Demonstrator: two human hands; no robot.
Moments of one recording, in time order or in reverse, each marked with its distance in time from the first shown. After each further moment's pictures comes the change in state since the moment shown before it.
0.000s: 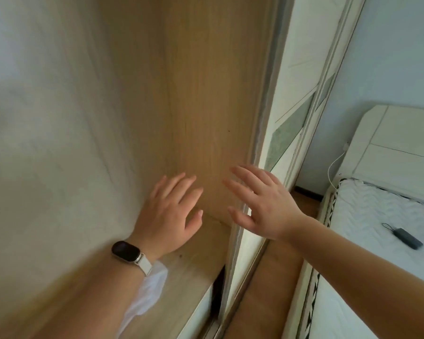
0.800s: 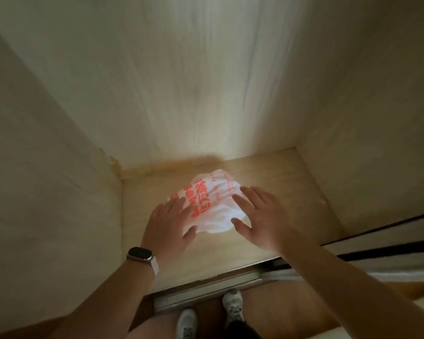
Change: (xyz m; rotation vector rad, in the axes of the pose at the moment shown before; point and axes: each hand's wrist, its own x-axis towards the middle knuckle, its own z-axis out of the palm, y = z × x) left_hand -0.263 -0.063 0.093 0.068 -0.514 -0.958; right_hand 0.026 -0.150 0.263 0.457 -0.642 -0.298
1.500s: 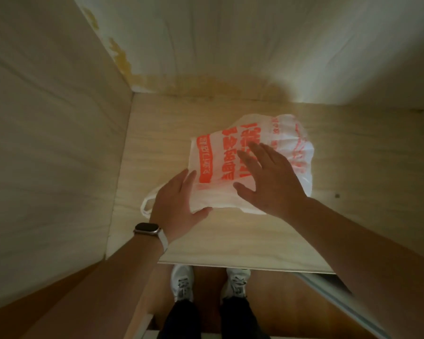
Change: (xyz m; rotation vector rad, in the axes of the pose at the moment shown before) left_hand 0.008 -0.083 0.249 -0.299 -0.087 -0.457; right_hand 0.146 0.015 0.245 0.038 -0.148 -0.246
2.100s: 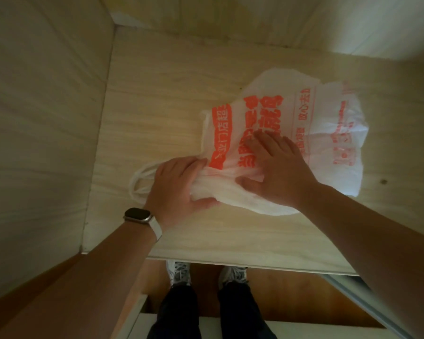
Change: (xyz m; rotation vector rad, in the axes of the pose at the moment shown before) left_hand 0.016 -0.056 0.071 -0.084 0.107 0.201; right_hand 0.017 0.008 0.101 0.010 -0.211 0.006
